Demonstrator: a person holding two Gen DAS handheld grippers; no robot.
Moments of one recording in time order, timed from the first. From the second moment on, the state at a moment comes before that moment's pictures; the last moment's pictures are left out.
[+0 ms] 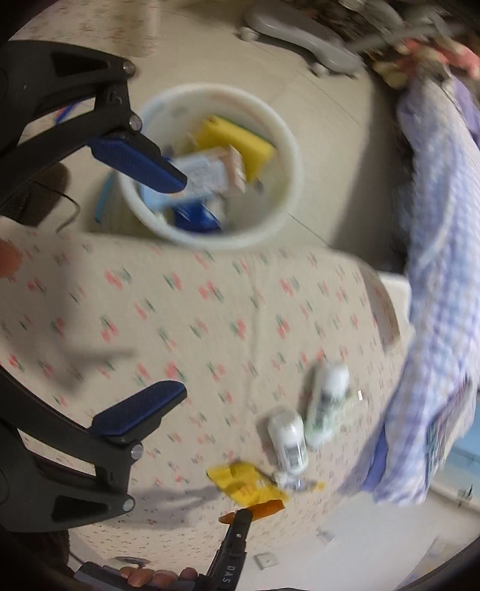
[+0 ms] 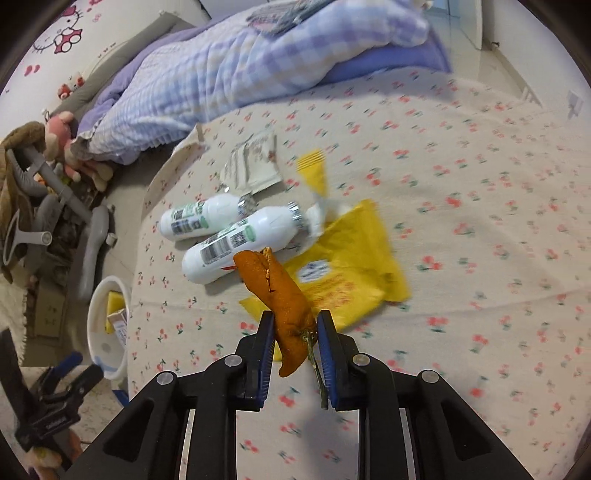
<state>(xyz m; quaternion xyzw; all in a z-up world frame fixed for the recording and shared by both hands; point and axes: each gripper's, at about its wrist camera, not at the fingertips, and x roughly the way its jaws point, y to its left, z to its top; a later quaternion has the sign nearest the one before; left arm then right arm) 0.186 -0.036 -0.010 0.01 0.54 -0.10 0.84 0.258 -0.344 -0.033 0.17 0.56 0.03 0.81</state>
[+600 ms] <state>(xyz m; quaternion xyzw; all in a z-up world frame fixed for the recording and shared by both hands) 0.237 -0.183 -0.015 0.07 0.45 -0.24 0.86 0.208 -0.458 -0.037 0.24 0.55 -0.04 0.80</state>
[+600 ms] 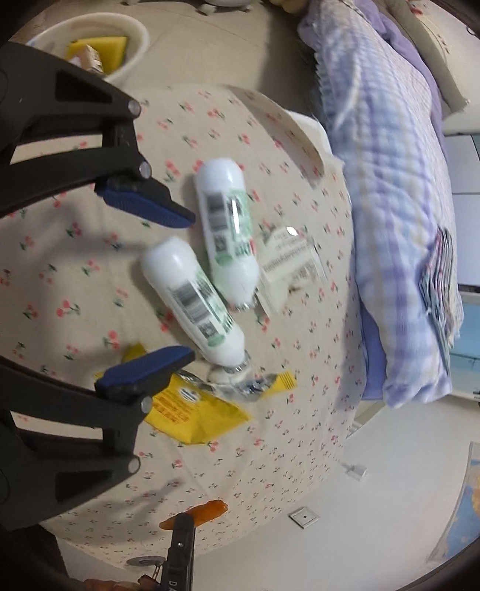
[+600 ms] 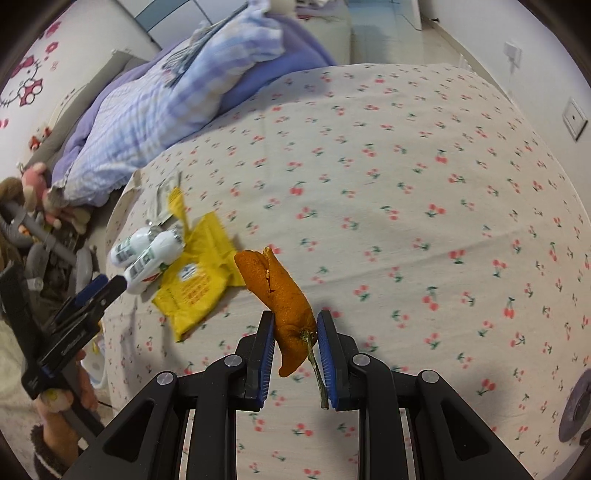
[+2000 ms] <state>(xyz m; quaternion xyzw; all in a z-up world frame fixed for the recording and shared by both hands) 0.180 -0.146 -0.012 0.05 0.52 -0.21 0.82 0.194 -0.429 -0.008 0.24 0.52 0.00 0.82</state>
